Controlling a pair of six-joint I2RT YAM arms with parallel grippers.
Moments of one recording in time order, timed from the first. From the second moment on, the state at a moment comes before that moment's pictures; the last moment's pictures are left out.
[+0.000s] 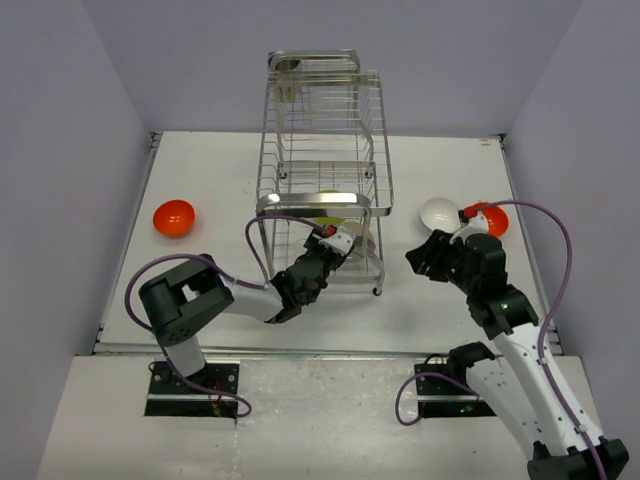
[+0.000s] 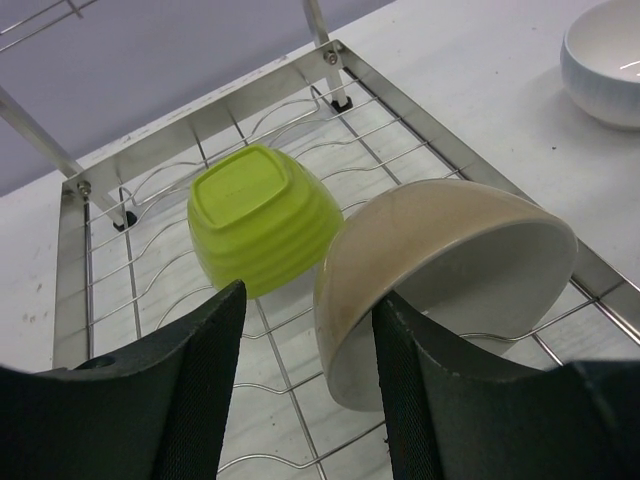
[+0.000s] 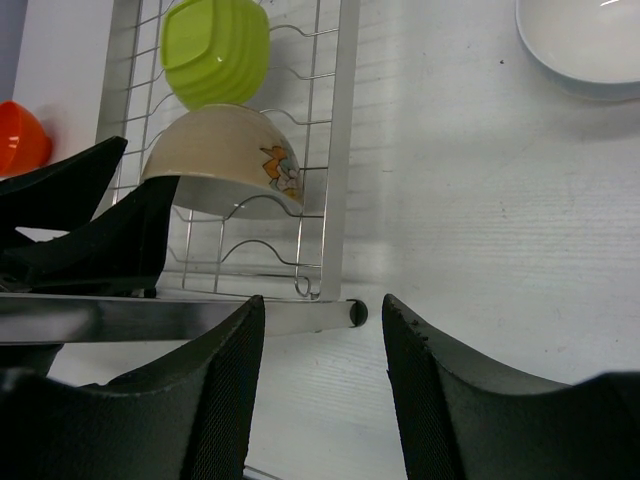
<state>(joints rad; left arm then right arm) -1.02 1.74 0.67 1.04 -0.63 0.23 0.27 0.64 0.64 -0.49 -0.10 0.53</state>
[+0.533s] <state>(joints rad) -1.00 1.78 0.67 1.07 -0.59 0.25 0.27 0.66 0.67 -0.50 -0.10 0.53</state>
